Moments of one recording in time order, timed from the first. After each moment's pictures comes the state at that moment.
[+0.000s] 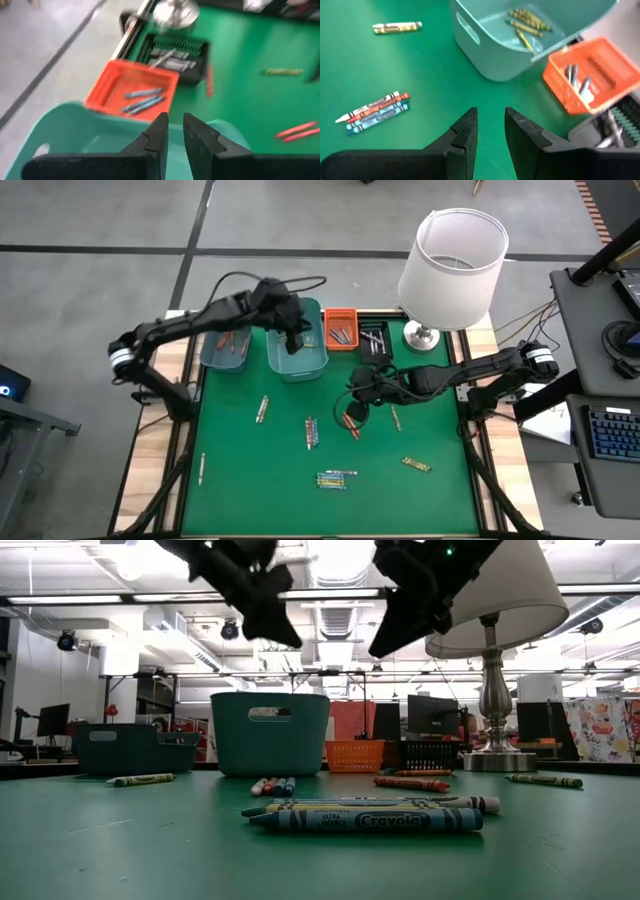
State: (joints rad) left arm 0.50 1.51 1.30 -0.45 0.15 0.15; right arm 0.10 1.49 1.08 -0.43 0.46 0.34
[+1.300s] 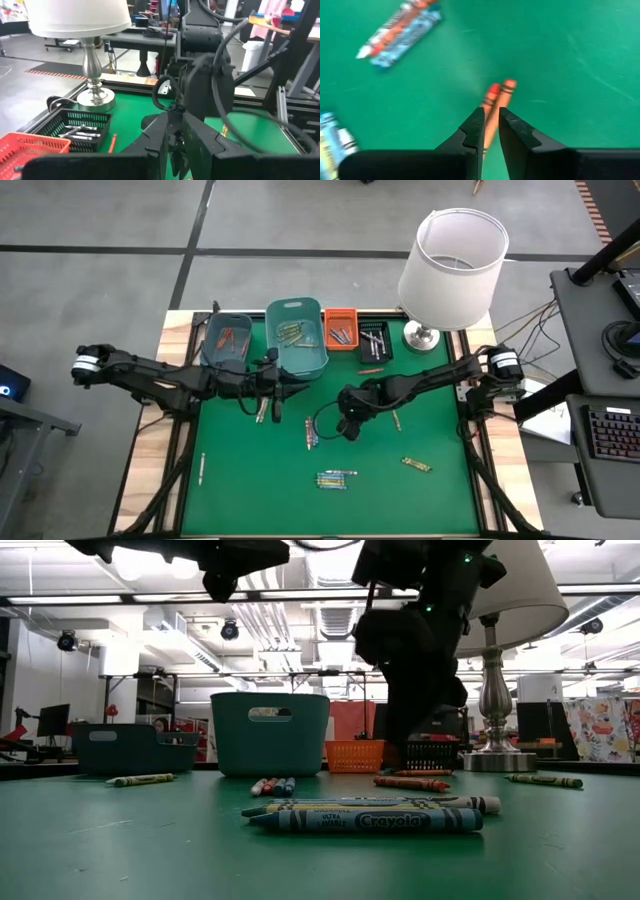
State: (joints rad) left arm -0.09 1.15 0.71 0.34 -0.20 -0.10; right arm 0.08 1.76 1.15 -0.54 0.03 0.70
